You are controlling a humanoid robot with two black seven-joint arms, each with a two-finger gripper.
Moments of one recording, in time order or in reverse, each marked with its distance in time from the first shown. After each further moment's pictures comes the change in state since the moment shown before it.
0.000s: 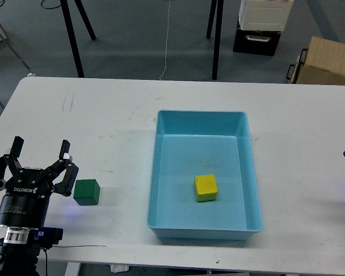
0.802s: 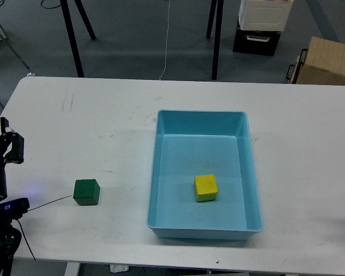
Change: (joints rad) left arm -0.215 0.117 -0.163 0.108 -0.021 0.000 -0.189; right arm -0.056 -0.106 0.025 0.002 -0.011 0.004 0.001
